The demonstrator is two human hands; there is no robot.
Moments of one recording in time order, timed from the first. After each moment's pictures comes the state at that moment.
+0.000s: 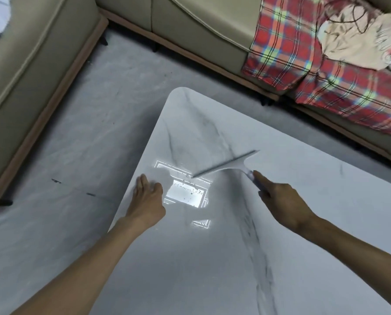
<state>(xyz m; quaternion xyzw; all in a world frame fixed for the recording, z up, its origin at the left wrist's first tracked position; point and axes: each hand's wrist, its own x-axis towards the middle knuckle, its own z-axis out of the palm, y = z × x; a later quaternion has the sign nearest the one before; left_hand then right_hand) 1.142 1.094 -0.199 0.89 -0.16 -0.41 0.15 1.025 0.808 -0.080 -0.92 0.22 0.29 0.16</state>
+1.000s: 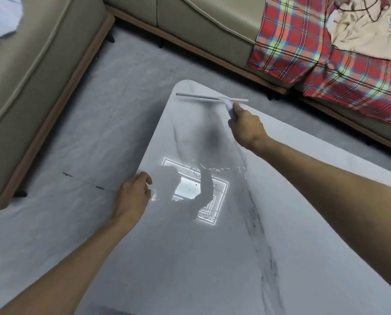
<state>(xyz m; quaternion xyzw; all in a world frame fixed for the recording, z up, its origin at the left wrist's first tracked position) 1.137 1.132 -0.185 0.93 -0.08 -0.27 0.23 1.173 0.834 -0.100 -0.91 0.28 0.19 0.22</state>
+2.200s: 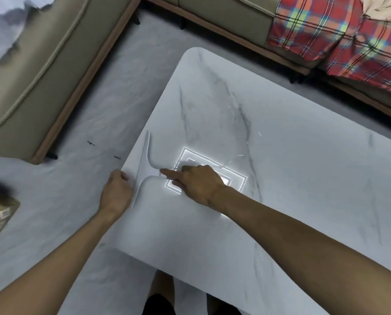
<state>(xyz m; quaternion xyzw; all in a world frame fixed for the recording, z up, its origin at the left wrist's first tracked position) 1.024 1.189 -0.178 0.92 0.14 -0.27 0.24 0.993 0.958 -0.148 -0.94 -0.15 0.27 0.16</state>
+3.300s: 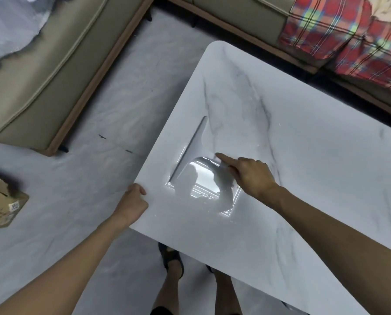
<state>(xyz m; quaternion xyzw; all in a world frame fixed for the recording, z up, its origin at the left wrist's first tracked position) 0.985 1.272 -0.205 0.87 0.09 -0.41 0.25 0.951 0.939 -0.140 -0.96 0.03 0.25 0.10</state>
